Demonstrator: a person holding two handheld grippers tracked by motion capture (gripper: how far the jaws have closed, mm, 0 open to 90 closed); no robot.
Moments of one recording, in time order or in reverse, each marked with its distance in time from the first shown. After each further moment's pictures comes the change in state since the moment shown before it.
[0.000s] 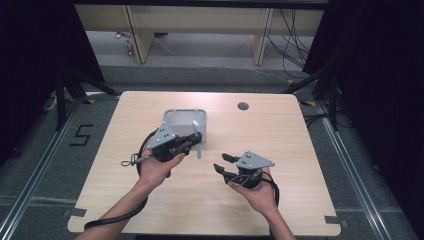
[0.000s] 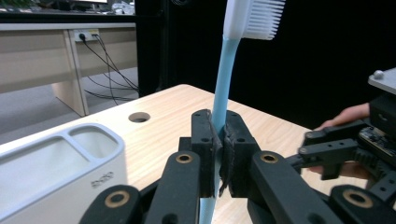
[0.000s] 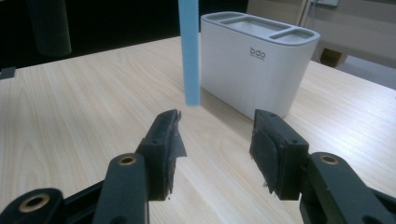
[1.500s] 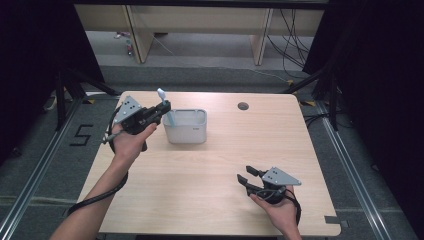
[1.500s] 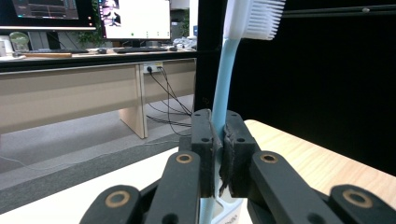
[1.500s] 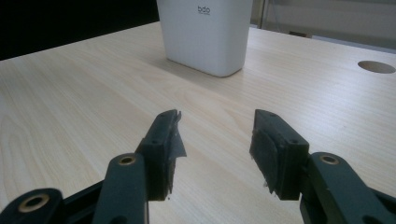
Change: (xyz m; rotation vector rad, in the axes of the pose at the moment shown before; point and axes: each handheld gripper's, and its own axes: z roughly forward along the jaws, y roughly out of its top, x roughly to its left) left arm 0.073 0.045 -0.033 -0.117 0.207 0.021; right arm -0.013 -0.053 -0.052 -0.024 -0.106 0.102
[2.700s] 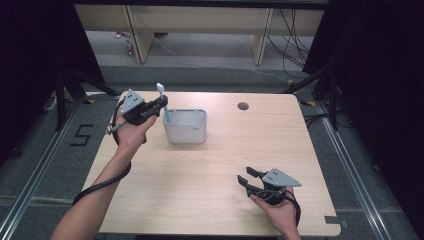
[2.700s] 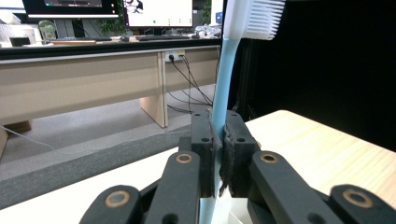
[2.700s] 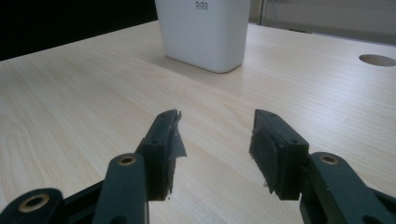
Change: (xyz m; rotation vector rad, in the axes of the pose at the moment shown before) left arm 0.031 -0.017 0.026 0.051 0.085 0.005; right arm -0.001 -0.006 0.000 0.011 -0.012 0.006
